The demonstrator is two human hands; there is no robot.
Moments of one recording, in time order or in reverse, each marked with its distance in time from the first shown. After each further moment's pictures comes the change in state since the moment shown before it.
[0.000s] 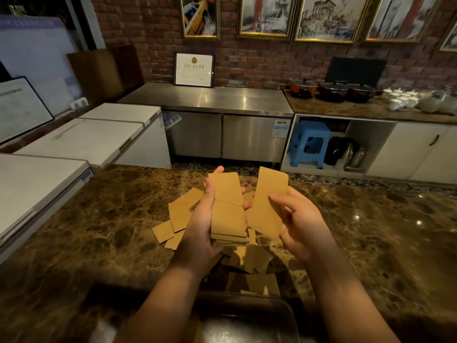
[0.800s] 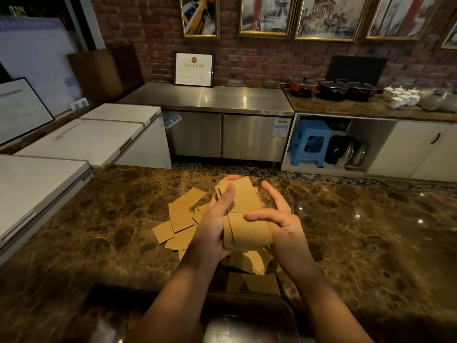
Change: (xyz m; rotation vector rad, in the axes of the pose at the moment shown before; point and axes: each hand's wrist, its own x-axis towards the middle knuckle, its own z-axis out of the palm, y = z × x) left_hand 0.004 -0.013 0.017 -0.141 -0.160 -0.033; right_hand -0.003 0.044 -0.017 -0.763 -0.168 -0.574
